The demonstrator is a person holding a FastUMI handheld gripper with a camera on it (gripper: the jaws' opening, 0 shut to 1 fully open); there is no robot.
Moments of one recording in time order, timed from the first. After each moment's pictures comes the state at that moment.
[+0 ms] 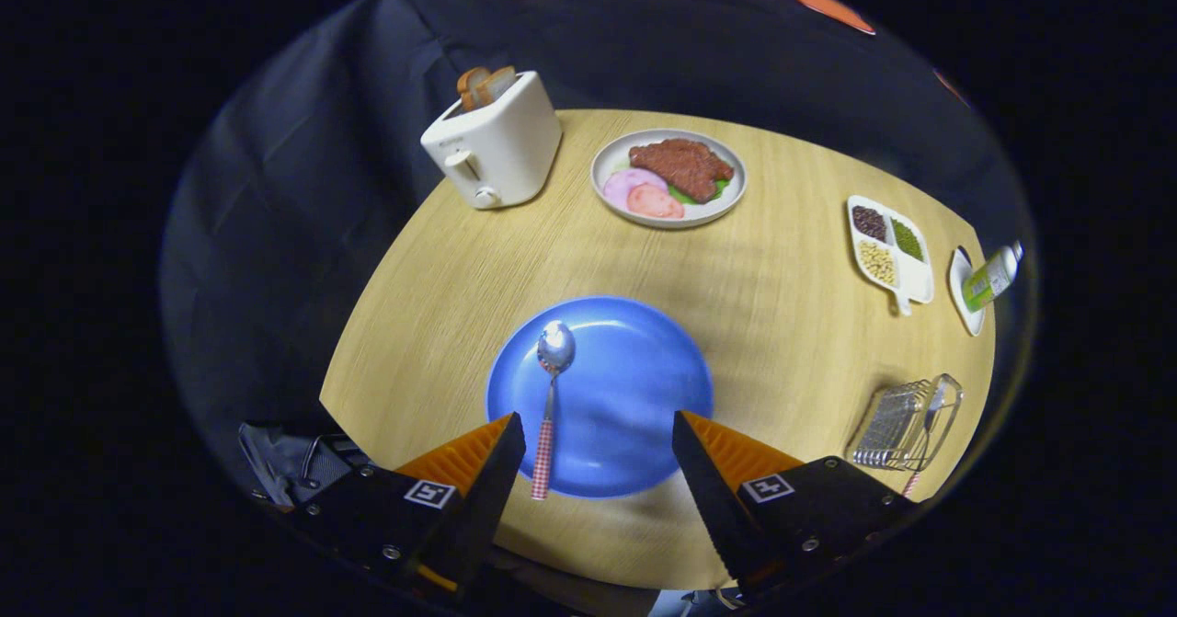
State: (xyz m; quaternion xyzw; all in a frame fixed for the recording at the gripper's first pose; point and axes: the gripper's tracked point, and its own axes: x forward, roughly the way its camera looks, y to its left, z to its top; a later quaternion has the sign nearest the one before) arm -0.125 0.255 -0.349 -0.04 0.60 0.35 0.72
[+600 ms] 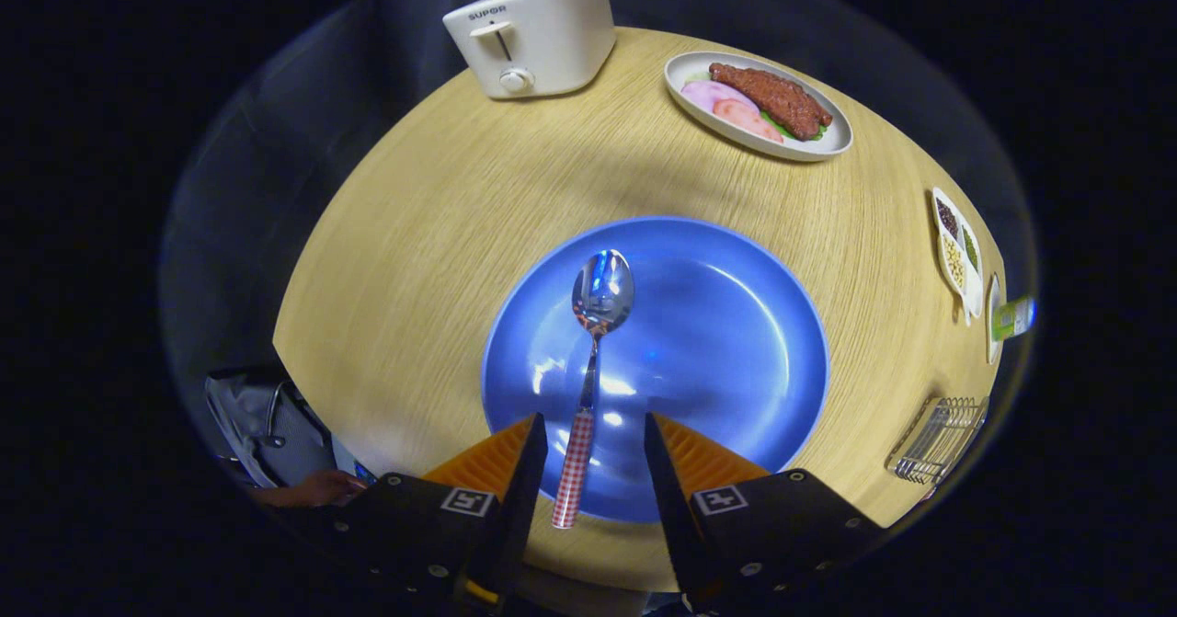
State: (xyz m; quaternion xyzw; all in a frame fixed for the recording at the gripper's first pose) arm -0.171 0.291 -0.423 -0.15 0.65 0.36 0.66
